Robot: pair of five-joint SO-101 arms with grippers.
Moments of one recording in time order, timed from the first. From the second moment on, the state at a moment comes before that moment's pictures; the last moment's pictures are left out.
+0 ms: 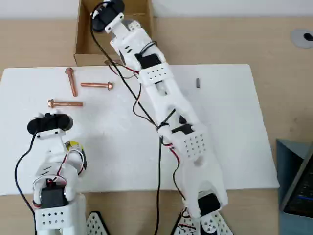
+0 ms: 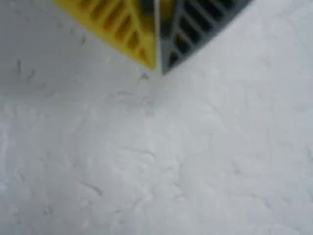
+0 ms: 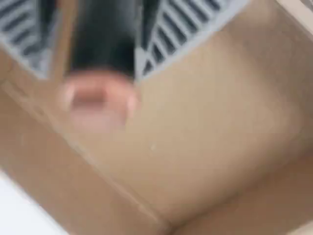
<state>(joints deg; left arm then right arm) -10.5 -104.1 94.2 61.9 -4.9 -27.4 49.4 -44.1 23.3 15.3</state>
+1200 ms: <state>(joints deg) -10.5 -104.1 94.2 61.9 -4.9 -27.1 50.6 -77.4 73.6 15.3</state>
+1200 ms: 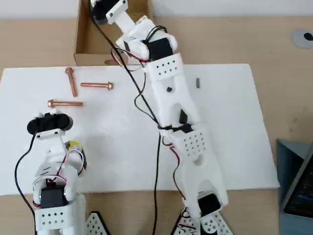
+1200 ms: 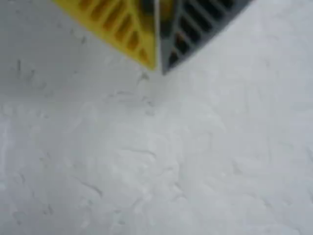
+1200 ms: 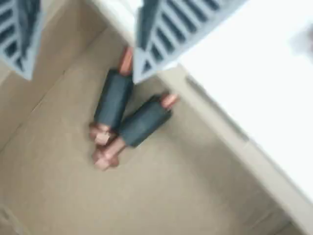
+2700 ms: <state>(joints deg) -10.5 -104.1 94.2 61.9 -4.9 -15.9 39.6 -53.7 101.2 31.5</state>
